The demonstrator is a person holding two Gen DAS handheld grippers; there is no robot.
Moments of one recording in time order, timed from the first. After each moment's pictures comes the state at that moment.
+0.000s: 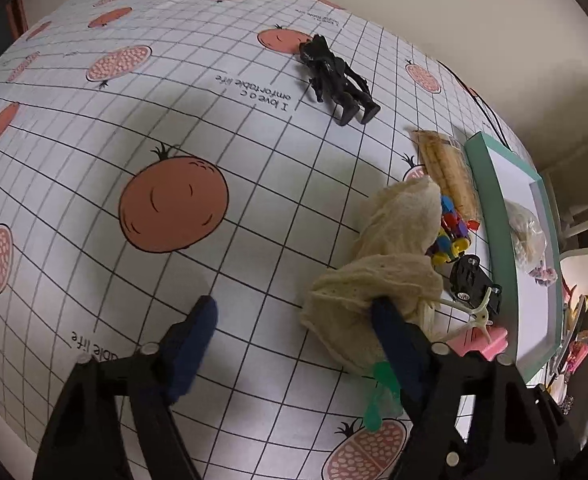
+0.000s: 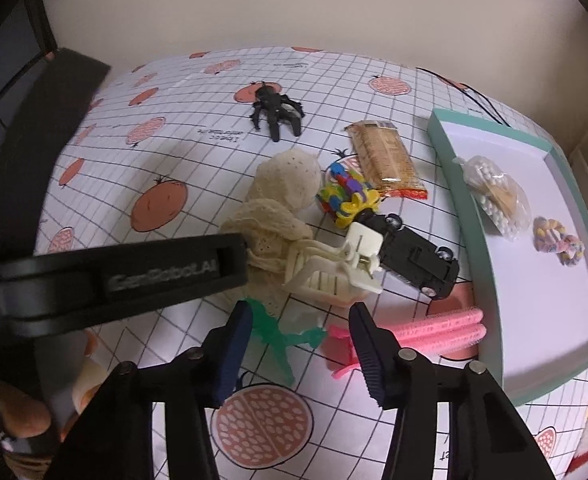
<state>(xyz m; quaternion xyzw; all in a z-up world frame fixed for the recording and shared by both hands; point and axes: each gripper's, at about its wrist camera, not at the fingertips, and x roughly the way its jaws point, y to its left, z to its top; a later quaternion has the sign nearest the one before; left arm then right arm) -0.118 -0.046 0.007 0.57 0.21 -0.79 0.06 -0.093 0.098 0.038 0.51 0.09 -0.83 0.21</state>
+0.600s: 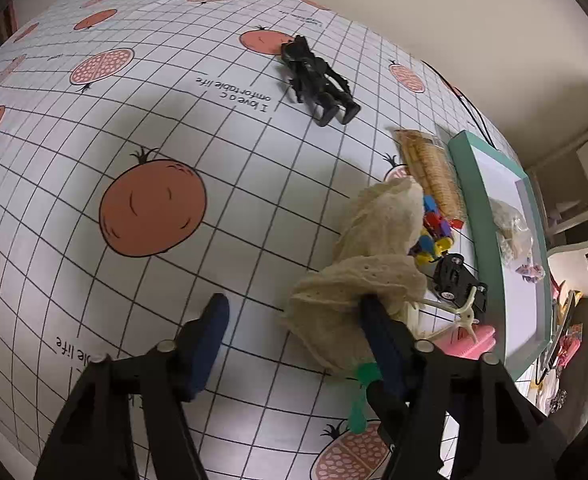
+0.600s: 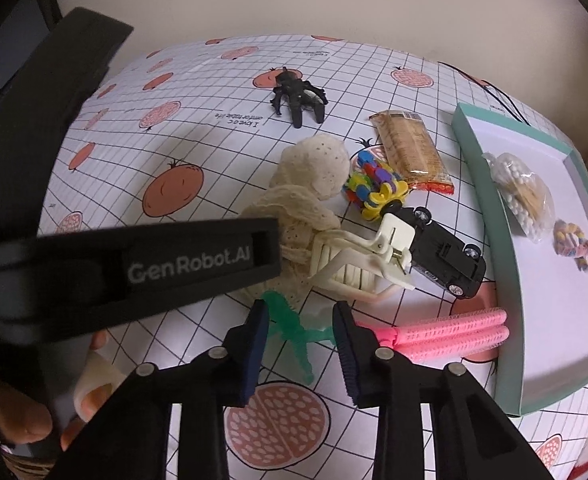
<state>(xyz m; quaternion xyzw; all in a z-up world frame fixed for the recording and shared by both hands) -0.122 -0.039 0.010 0.56 0.21 -0.80 0.03 -0.096 0.089 0.030 0.52 0.10 -0.82 0.23</state>
